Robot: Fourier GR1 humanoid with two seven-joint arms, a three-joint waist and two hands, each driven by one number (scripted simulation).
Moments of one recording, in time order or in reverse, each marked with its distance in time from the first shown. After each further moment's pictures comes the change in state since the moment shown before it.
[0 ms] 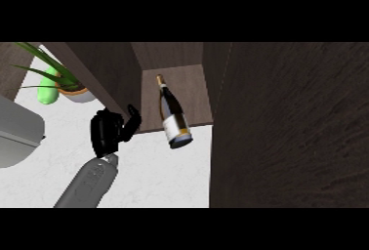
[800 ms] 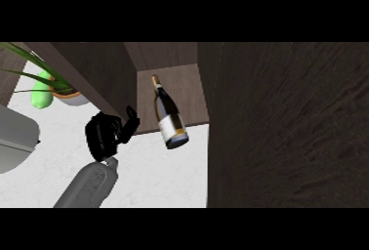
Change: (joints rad) left arm 0.025 0.011 -0.029 -0.028 -0.144 0.106 0.177; right arm -0.017 -0.005 -0.008 0.009 -0.016 0.024 -0.001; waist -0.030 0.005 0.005
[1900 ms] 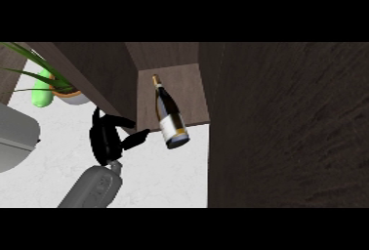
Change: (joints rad) left arm 0.021 -0.009 -0.047 -0.041 -0.155 -0.027 0.208; right arm -0.005 -0.001 0.004 0.014 -0.016 0.017 0.006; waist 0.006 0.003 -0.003
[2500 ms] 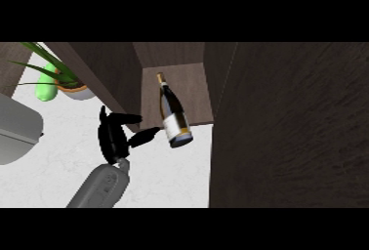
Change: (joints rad) left arm -0.012 -0.056 0.019 -0.021 0.111 -0.012 -0.007; right arm 0.001 0.007 -0.004 0.000 -0.006 -0.010 0.007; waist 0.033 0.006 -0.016
